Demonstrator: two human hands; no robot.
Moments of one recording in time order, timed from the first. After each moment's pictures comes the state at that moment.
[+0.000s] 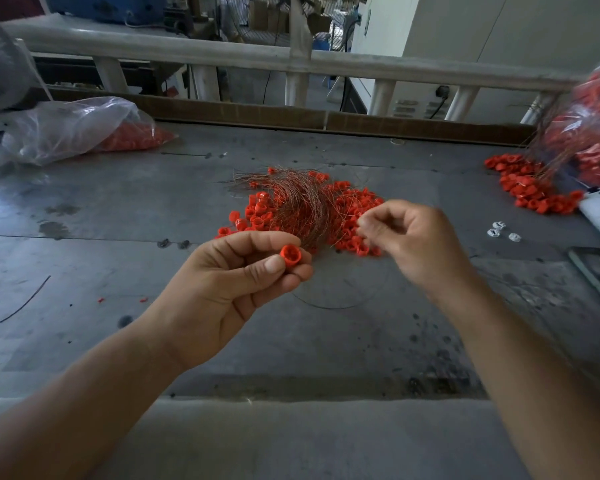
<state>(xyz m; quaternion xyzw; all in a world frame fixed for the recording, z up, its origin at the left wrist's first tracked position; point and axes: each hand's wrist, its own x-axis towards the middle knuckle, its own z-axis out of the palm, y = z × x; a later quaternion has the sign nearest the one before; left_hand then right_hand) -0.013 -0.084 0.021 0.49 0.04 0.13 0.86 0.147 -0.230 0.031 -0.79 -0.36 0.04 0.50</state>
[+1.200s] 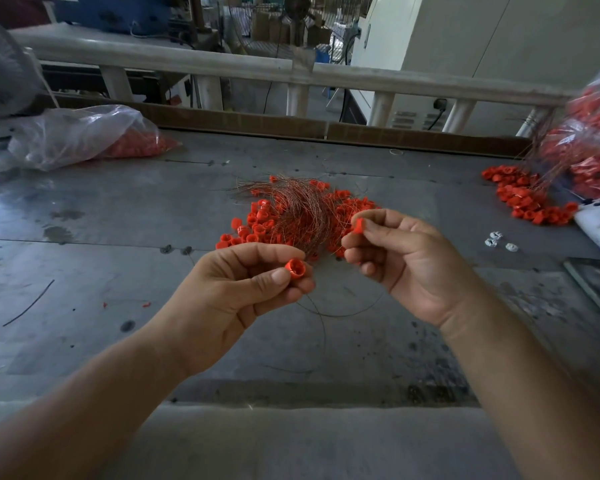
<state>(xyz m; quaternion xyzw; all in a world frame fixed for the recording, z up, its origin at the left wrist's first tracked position) -0.013 -0.085 0.020 0.52 0.06 0.13 0.84 0.125 -0.227 0.049 -0.53 -0.23 0.37 0.73</state>
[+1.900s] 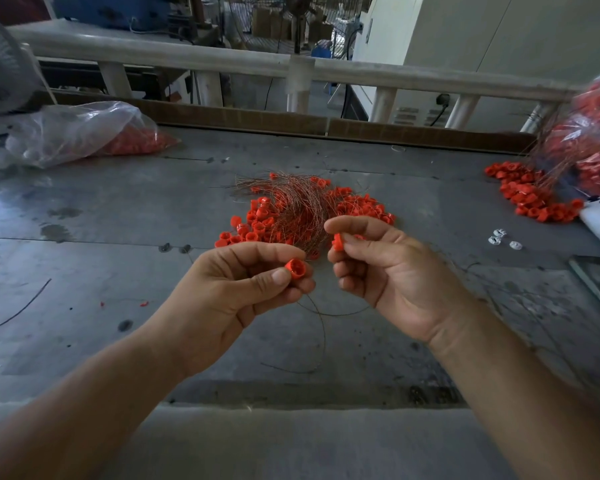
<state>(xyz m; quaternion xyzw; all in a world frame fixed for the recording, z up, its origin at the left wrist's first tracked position) -0.013 -0.087 0.023 0.53 0.08 0.14 0.83 0.113 -0.221 0.041 -0.51 -0.24 0.41 0.71</state>
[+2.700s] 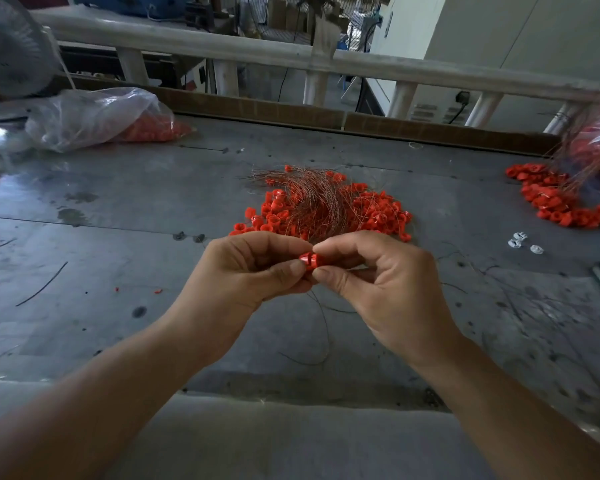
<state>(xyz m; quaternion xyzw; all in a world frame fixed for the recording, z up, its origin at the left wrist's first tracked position) -0.012 -0.090 0.022 0.60 0.12 0.20 0.77 0.088 -0.214 0.025 -0.68 -0.48 0.03 0.55</state>
